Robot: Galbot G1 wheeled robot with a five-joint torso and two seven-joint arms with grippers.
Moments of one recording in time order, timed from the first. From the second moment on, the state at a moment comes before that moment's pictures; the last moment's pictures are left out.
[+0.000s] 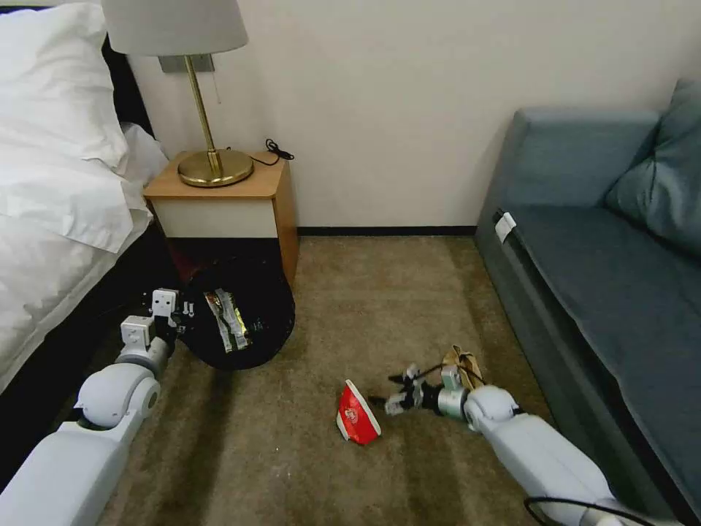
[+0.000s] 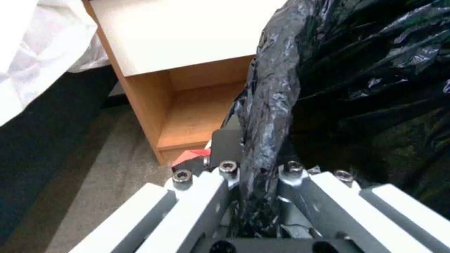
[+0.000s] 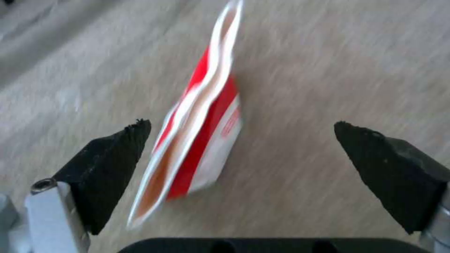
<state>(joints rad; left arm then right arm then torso) 1.14 -0.94 -0.48 -1.73 -0.46 0.27 -0.10 -0.81 1.12 -0.14 0.99 0.46 -0.10 -0.70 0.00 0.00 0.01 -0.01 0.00</state>
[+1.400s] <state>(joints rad) 1.13 -0.93 -0.48 -1.72 -0.45 0.26 -0.09 -0.86 1.26 -0.06 0.90 0.36 -0.07 -0.71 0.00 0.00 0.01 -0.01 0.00</state>
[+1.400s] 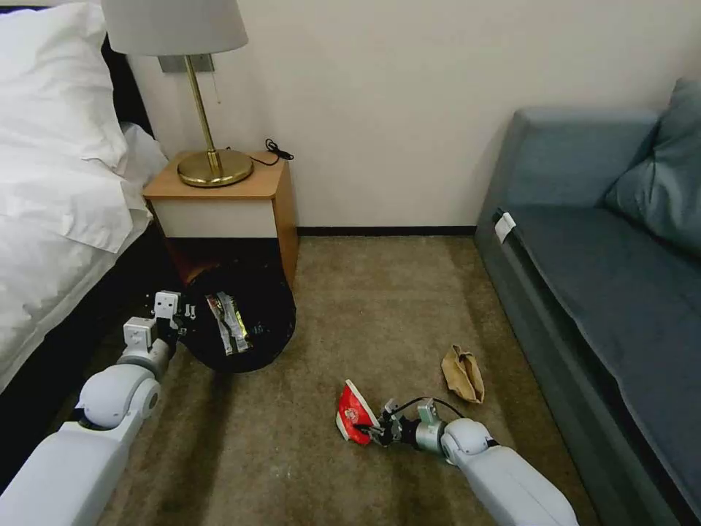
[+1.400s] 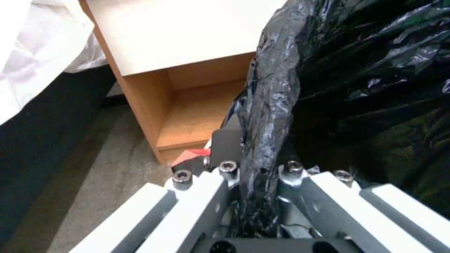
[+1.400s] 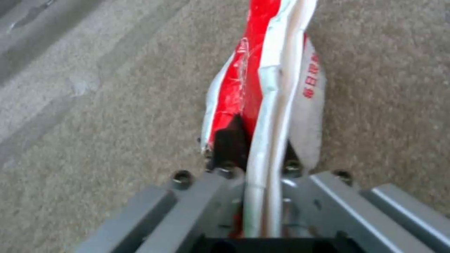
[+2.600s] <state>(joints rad) 1.09 -1.02 -0.40 -1.69 -0.44 0.26 -0.12 -0.77 1.21 0.01 1.39 0.56 -0.09 -0.60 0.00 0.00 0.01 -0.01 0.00</state>
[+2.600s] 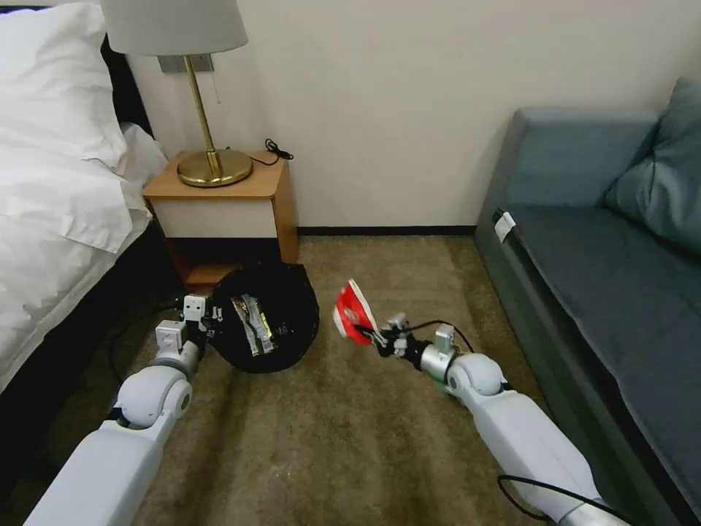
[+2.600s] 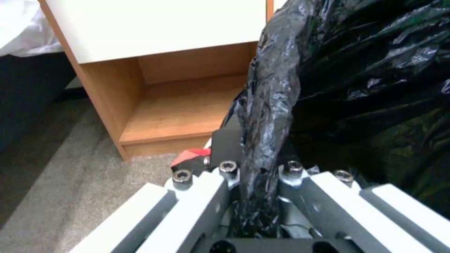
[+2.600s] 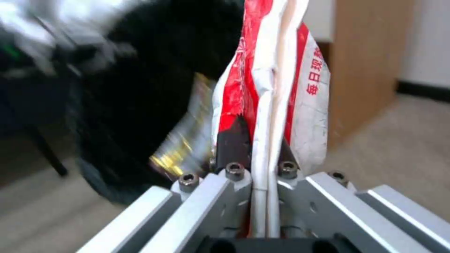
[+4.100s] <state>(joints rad) 1.13 -1.03 -0.46 -1.72 -0.45 0.26 -0.13 -0.68 1.21 -0.06 1.24 0.58 -0.06 -0.56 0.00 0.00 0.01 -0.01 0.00</state>
